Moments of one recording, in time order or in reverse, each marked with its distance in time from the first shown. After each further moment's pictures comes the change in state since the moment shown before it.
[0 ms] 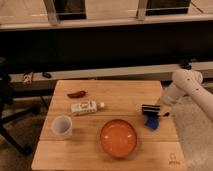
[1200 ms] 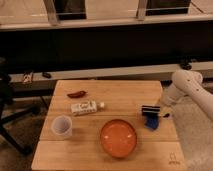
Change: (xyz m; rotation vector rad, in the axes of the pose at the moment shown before) arm -0.003 0.007 0.000 -0.009 0.002 0.002
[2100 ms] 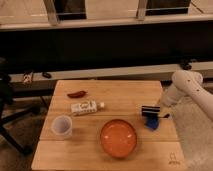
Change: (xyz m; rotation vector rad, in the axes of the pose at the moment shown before) arm -0.002 0.004 -0.001 -0.004 -0.001 0.003
